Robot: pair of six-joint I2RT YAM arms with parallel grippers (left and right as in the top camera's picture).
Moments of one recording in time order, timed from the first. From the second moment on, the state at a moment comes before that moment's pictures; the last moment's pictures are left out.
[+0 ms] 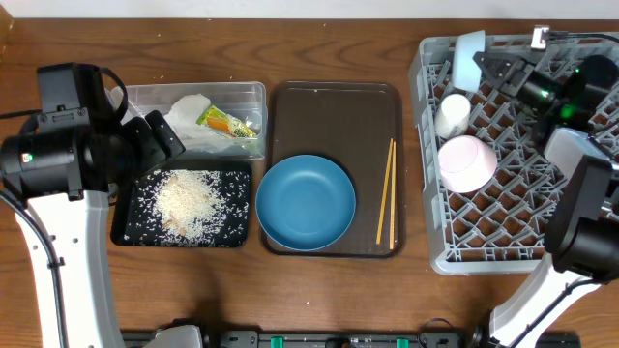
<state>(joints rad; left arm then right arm) 0.17 1.35 1.62 -1.42 0.04 -0.43 -0.32 2.06 1.24 0.72 -1.23 0.83</state>
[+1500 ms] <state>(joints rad) 0.17 1.35 1.62 -1.42 0.04 -0.43 -0.33 2.20 1.25 1.17 -1.35 1.37</state>
